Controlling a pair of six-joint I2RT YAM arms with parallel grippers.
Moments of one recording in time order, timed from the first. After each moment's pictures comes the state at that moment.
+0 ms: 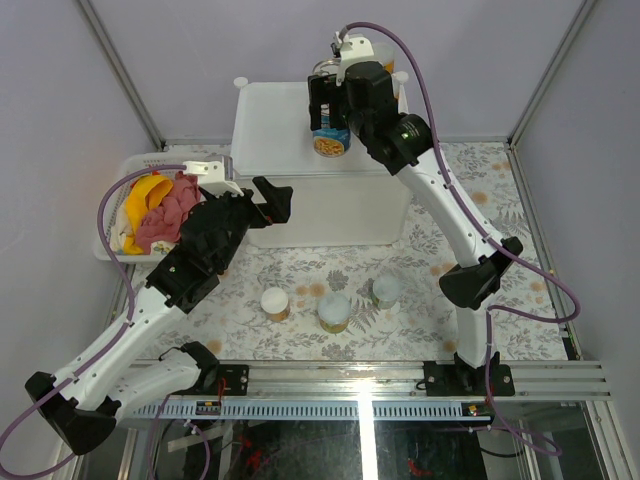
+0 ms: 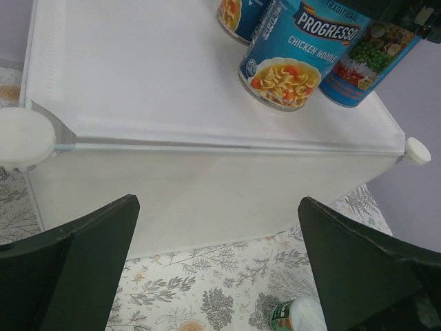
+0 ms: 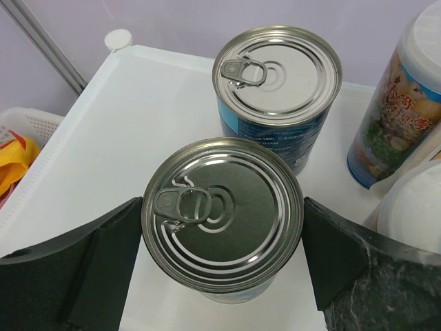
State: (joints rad) left arm -0.65 0.91 0.97 -0.13 -0.35 -0.45; right arm 0.68 1.99 2.42 -0.68 0.29 0.16
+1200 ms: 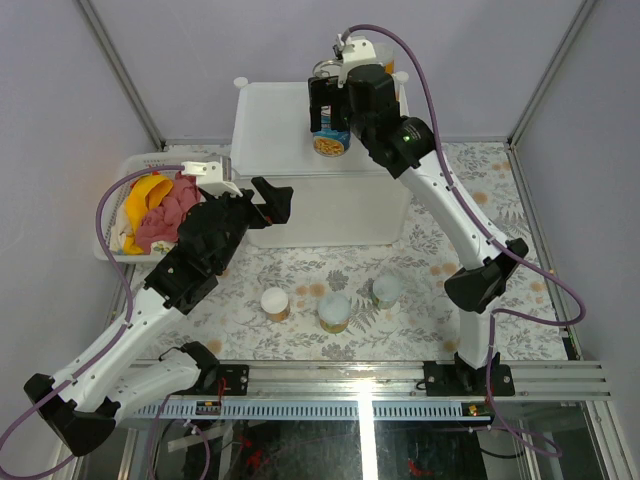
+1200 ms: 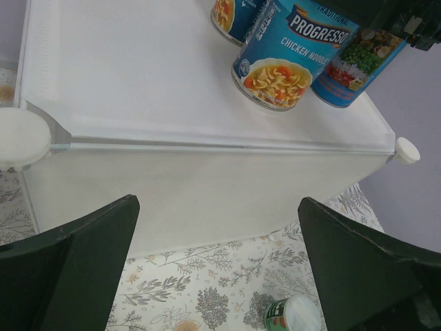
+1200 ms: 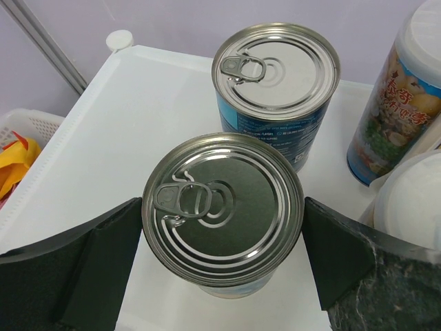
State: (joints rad) left arm -0.65 0.90 0.97 -0.13 -0.34 -0.46; right arm 0.68 1.95 2.35 -0.62 0.29 0.16
